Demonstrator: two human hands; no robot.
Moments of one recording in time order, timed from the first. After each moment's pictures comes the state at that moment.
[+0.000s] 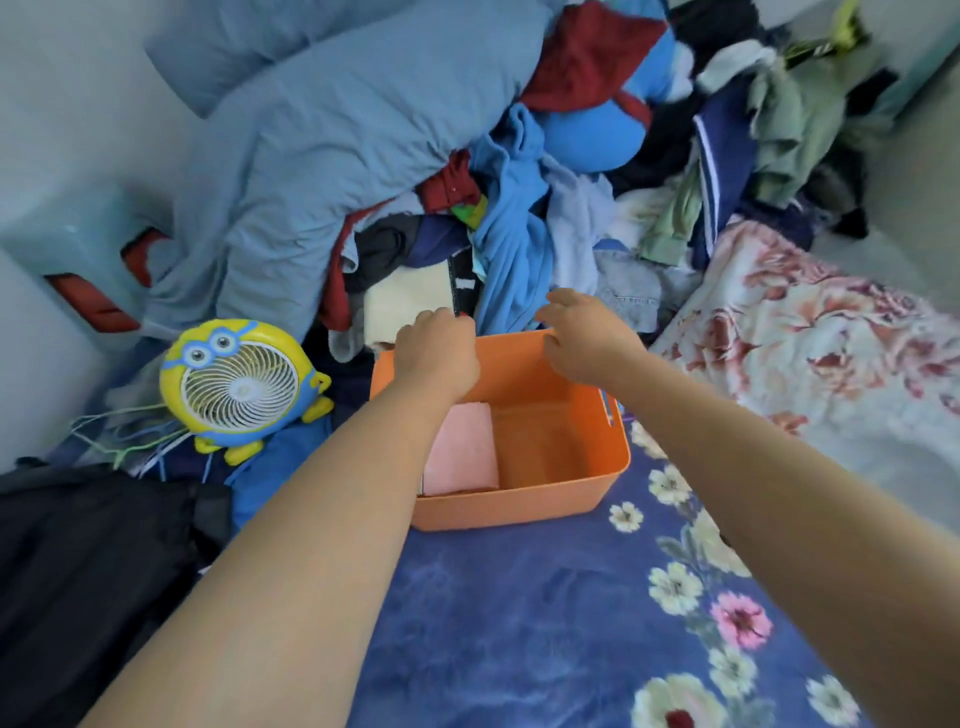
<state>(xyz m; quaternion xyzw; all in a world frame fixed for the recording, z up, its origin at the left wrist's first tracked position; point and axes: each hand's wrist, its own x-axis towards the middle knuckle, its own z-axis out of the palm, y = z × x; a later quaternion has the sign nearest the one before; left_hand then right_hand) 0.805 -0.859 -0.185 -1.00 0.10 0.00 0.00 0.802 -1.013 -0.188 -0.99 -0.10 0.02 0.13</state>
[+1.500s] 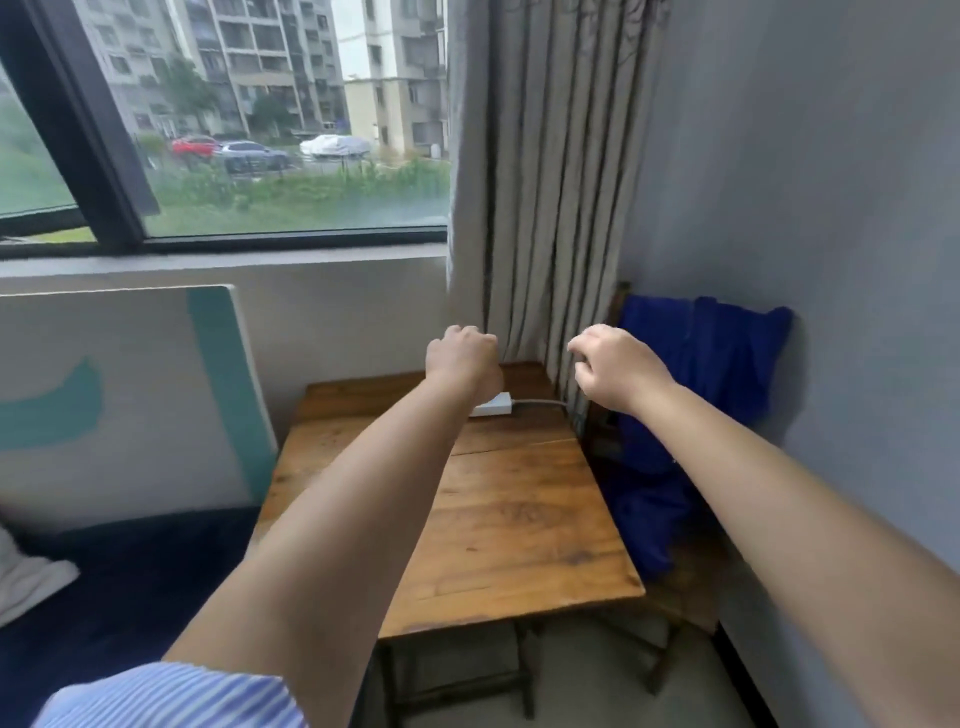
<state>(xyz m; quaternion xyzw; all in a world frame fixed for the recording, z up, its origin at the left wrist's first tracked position) -0.197 -1.317 -0.048 -0.54 0.84 -0.04 -0.09 -0.356 -1.259 -0.047 -0.70 0.70 -0.14 -0.02</state>
